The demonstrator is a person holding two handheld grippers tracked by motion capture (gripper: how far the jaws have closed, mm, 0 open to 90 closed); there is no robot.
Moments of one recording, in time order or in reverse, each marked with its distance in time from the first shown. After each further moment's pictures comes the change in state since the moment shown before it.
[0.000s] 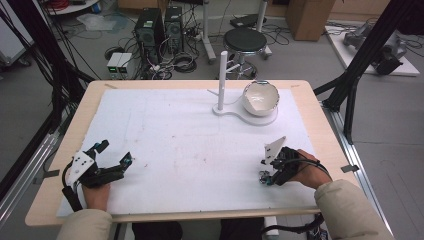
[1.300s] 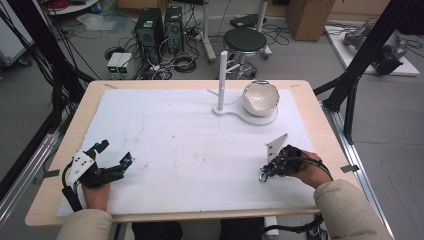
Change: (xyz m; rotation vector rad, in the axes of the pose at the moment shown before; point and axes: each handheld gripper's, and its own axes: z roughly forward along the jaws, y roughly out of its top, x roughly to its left) left arm 0.000 0.000 0.000 0.000 -0.001 0.004; right arm -0.004 -0.003 -0.007 0.025 -0.014 0.052
